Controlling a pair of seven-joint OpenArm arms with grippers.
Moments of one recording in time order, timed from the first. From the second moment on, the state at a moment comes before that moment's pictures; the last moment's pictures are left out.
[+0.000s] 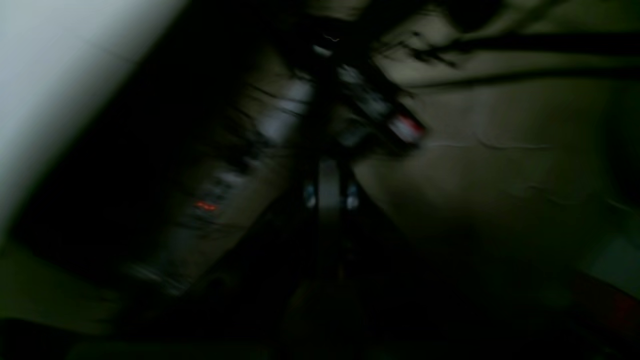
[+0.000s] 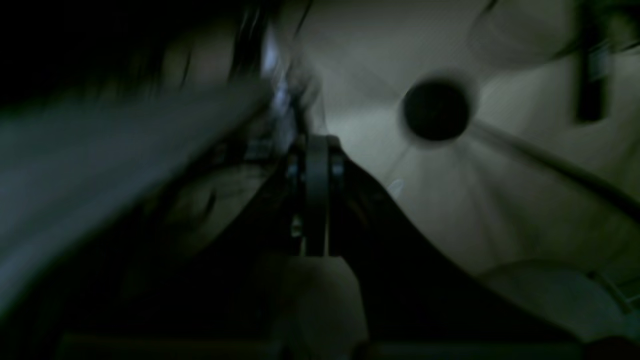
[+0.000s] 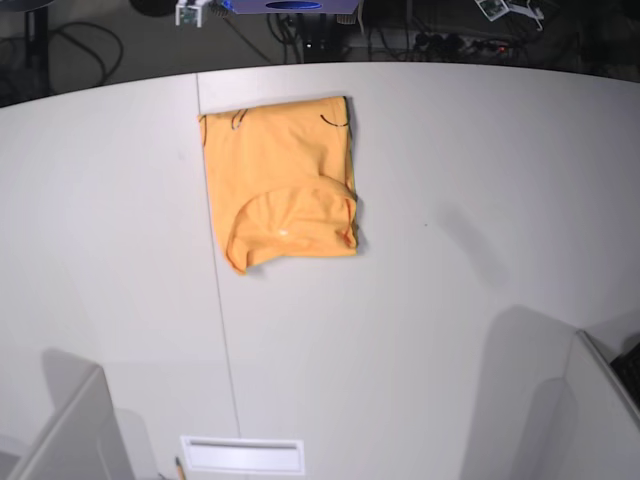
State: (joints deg) left arm 60.1 -34.6 -4.1 97.3 -3.9 -39.4 14.0; right arm -58.0 7.7 -17.1 107.9 9.3 -23.0 -32.3
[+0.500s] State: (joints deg) left arm 28.1 -20.6 12.1 23.2 -4.2 -29.3 -18.6; right arm -37.8 9.7 -32.9 68.8 8.8 -6.9 -30.8
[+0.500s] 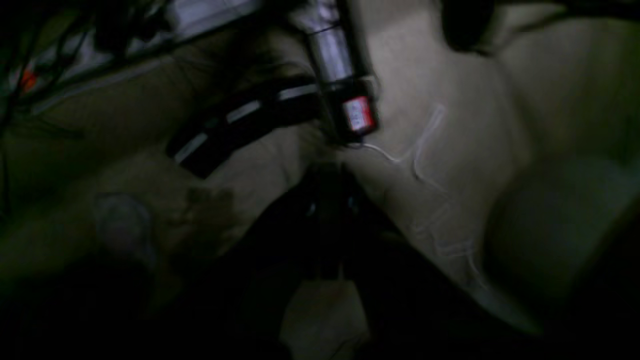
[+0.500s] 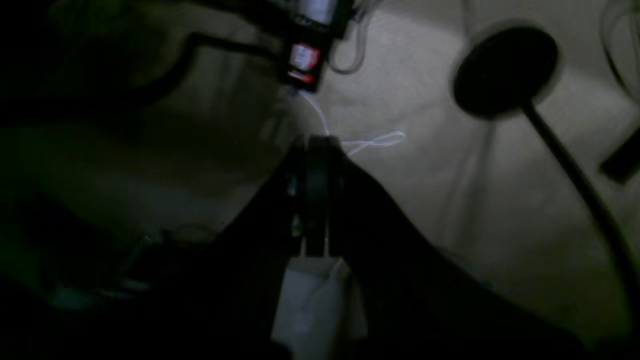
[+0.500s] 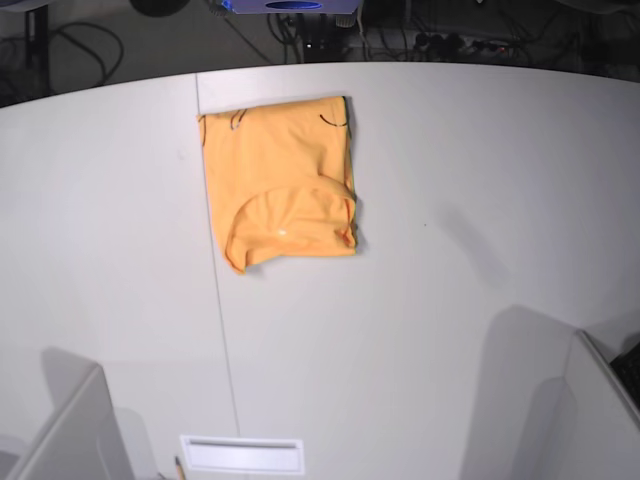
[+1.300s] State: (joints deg) left arm 14.1 -7.0 11.6 4.2 3.0 -16.1 -26.8; right arm -11.0 6.7 -28.2 2.7 14.6 6.3 15.4
